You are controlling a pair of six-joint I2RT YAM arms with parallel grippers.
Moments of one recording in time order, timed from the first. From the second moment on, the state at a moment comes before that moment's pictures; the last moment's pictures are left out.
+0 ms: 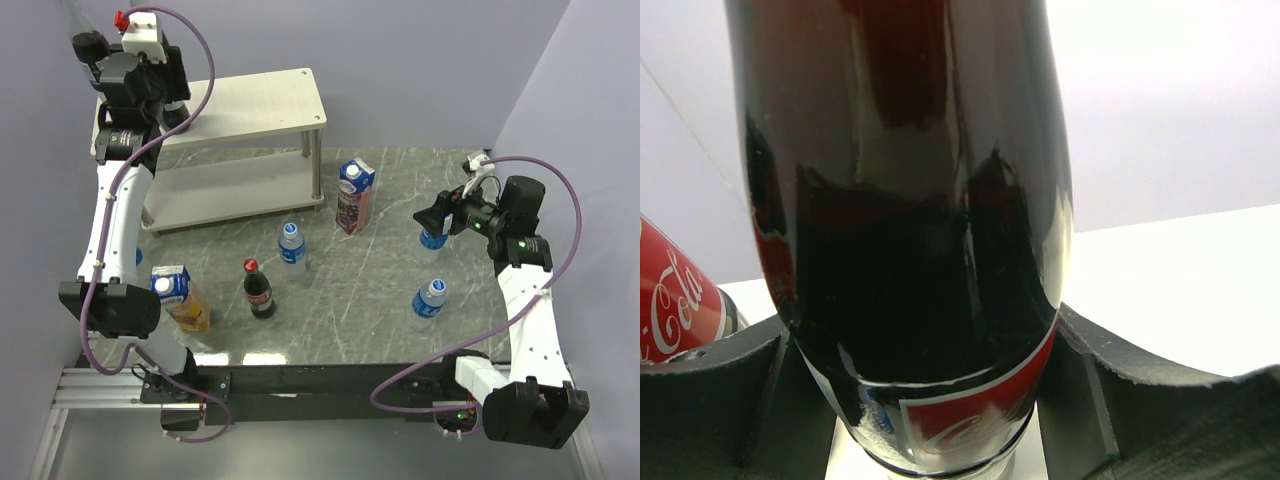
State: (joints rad) left arm -0.04 1.63 1.96 -0.27 -0.10 0.06; right arm -0.16 1.02 1.04 -0.46 -0.79 -0.15
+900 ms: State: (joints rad) left arm -0.01 1.63 1.96 -0.27 -0.10 0.05; right arm -0.16 1.02 1.04 -0.46 -0.79 -0.15
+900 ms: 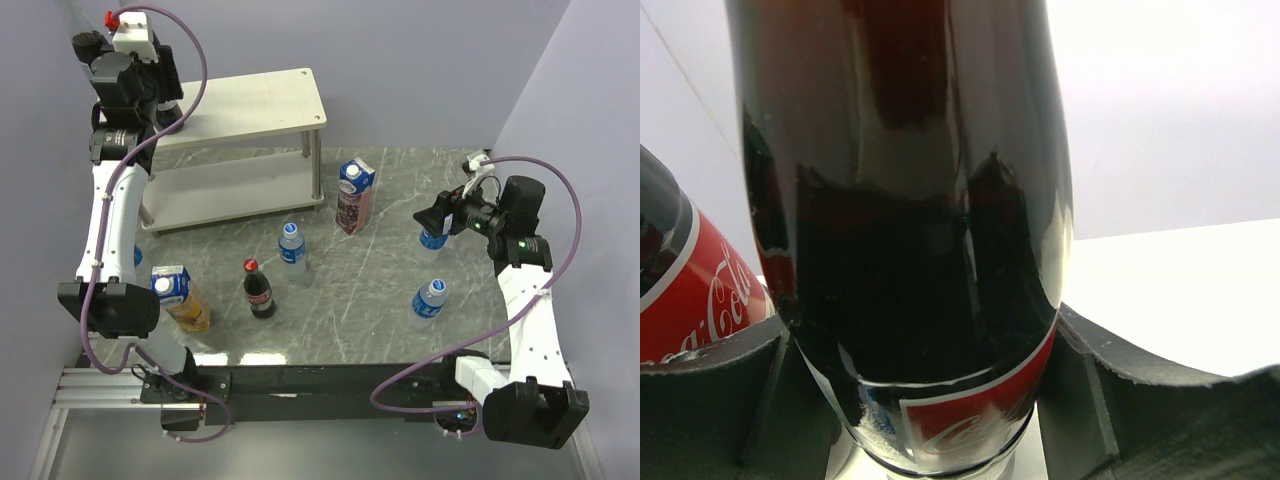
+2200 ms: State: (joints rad) left arm -0.01 1.58 1.96 -0.07 -0.11 0.04; right arm -0.16 1.02 1.04 -0.46 -0.79 -0.16
